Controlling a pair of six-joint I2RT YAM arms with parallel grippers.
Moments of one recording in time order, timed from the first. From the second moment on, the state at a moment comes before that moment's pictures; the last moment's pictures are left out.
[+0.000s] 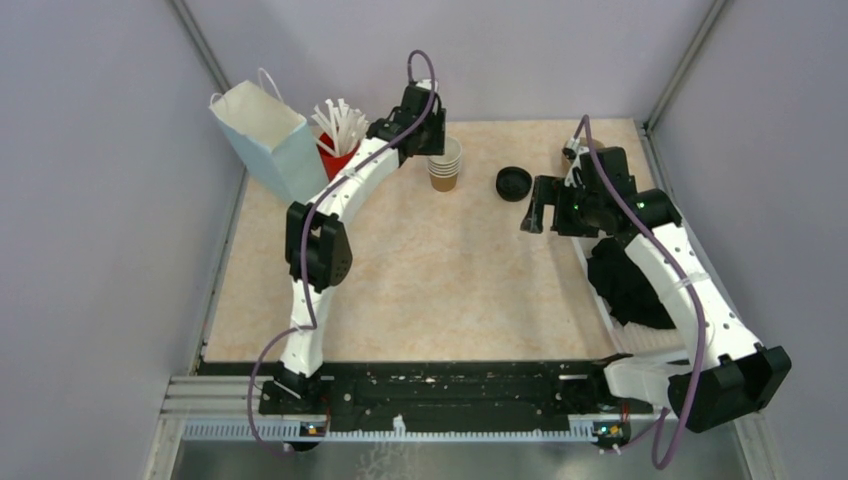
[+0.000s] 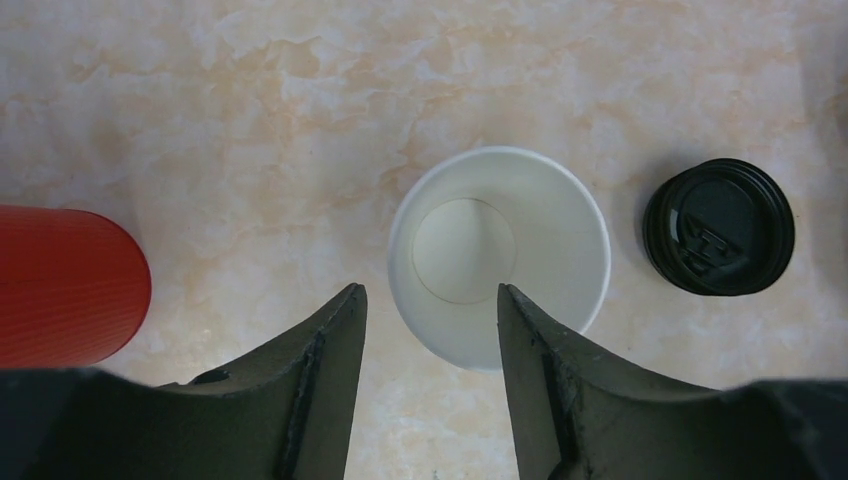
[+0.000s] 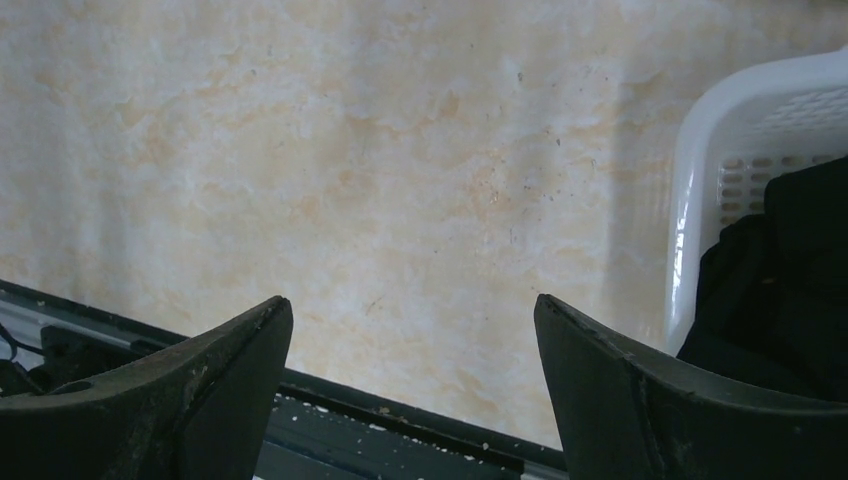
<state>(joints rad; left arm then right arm) -0.49 2.21 2.18 -0.61 -0.16 -0.29 0.32 1.20 1.29 -0.92 -0.13 0.35</state>
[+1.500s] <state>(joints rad) -0.49 2.30 2.26 -0.66 -0.20 -0.26 0.32 1.21 1.28 -0.95 -0.12 0.31</state>
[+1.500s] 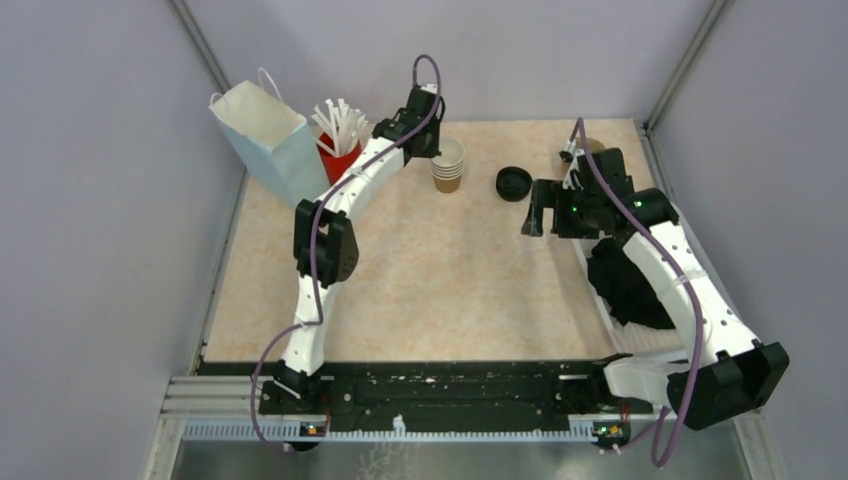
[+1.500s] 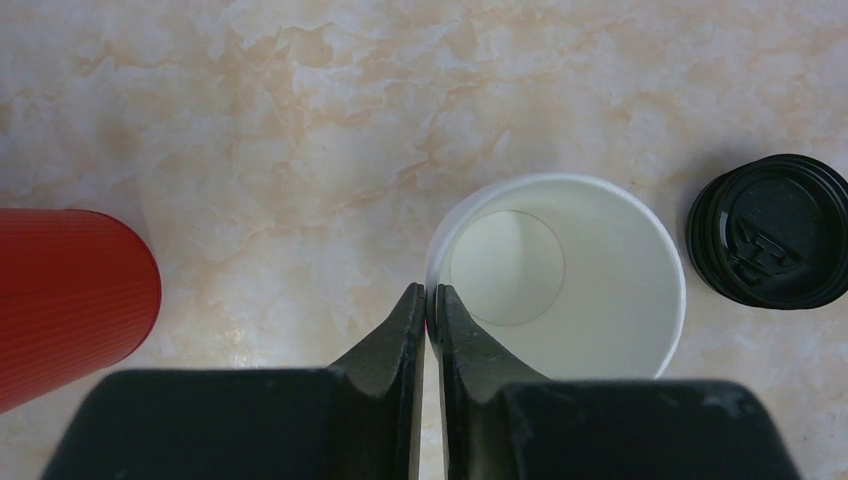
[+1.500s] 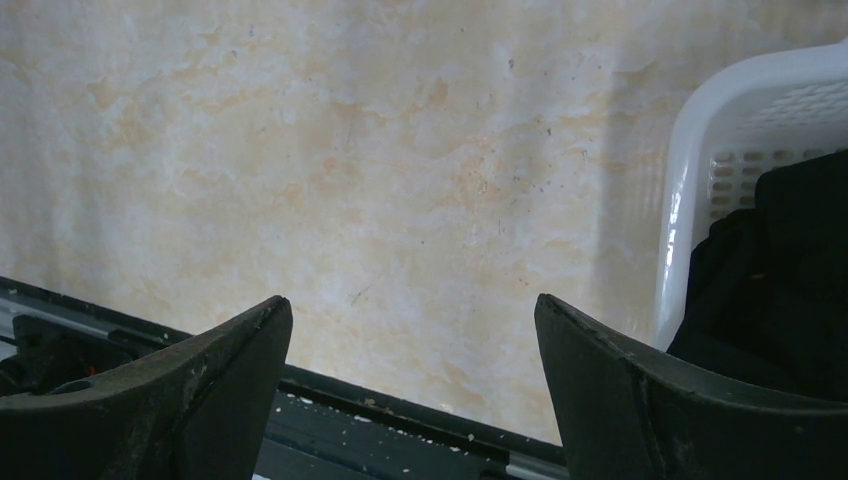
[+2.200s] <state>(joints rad) -0.45 2.30 2.32 -0.73 -0.11 -0.38 0.32 1.21 1.28 -0.94 -0.12 0.31</state>
